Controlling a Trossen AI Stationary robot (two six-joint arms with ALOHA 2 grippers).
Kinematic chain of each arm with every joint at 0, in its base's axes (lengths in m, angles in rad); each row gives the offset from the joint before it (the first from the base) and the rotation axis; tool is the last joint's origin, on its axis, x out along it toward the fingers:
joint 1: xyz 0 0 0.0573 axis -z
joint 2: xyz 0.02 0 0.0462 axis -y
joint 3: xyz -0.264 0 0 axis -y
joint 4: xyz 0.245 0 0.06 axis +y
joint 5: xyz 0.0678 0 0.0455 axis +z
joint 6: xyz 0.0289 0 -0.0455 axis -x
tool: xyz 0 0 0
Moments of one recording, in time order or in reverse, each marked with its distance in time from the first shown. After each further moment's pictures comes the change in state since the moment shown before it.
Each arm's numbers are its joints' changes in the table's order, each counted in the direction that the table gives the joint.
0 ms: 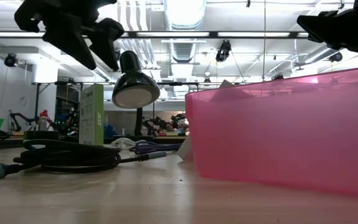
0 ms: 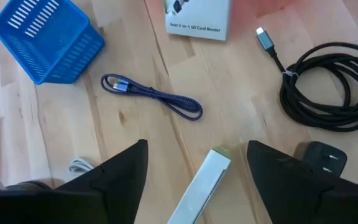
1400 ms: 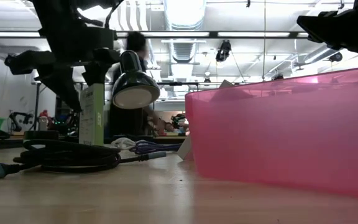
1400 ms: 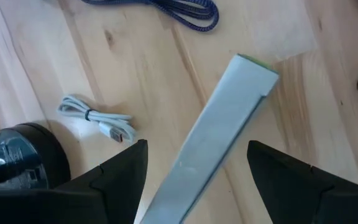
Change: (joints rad) left arm -0.001 -0.145 -0.045 0.108 0.139 -0.003; right arm 0.000 0.000 0.000 0.003 0.000 0.000
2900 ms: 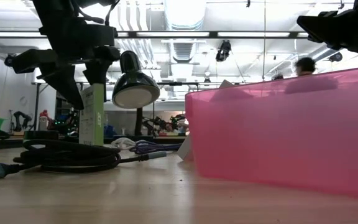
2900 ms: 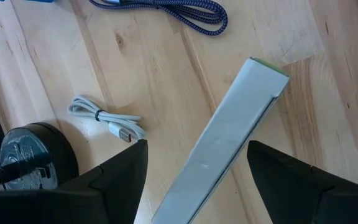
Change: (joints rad) left arm 0.000 0.016 0.002 -0.003 0.018 -0.002; right arm 0.000 0.000 0.000 0.000 0.000 0.000
